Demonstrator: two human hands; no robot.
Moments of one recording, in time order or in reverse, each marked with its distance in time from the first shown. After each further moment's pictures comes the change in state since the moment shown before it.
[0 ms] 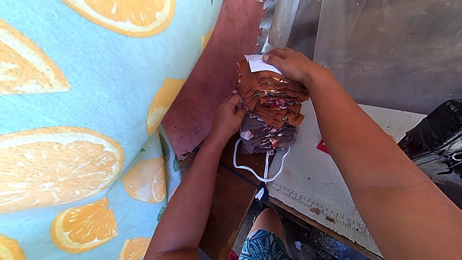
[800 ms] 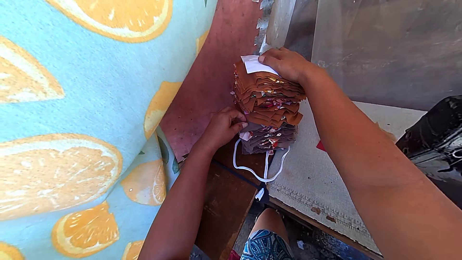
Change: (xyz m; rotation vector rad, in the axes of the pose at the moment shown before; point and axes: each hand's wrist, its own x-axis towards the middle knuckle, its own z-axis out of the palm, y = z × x) left_hand -0.016 -0.021 -0.016 0.142 -0.243 0.139; right_hand 0.001 -0.002 0.001 -0.012 -0.004 -0.012
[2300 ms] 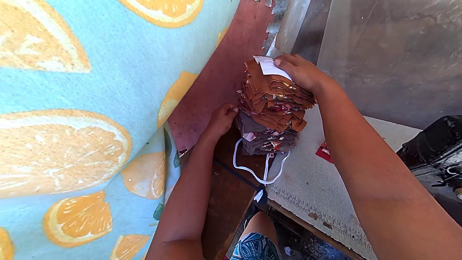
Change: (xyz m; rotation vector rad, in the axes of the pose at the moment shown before) left_hand 0.015 -0.025 0.011 -0.366 0.074 -0.450; right_hand -0.007 0.011 0.001 0.081 0.024 -0.024
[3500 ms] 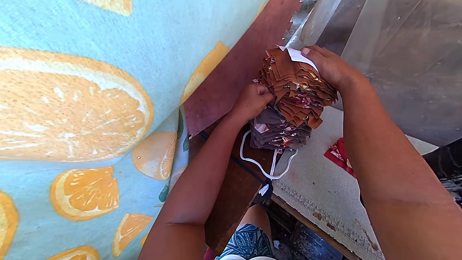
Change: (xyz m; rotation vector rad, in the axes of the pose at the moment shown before) left_hand -0.004 0.055 0.009 -0.216 -0.040 0.140; right_hand 0.006 0.003 0.000 0.004 -0.003 0.025
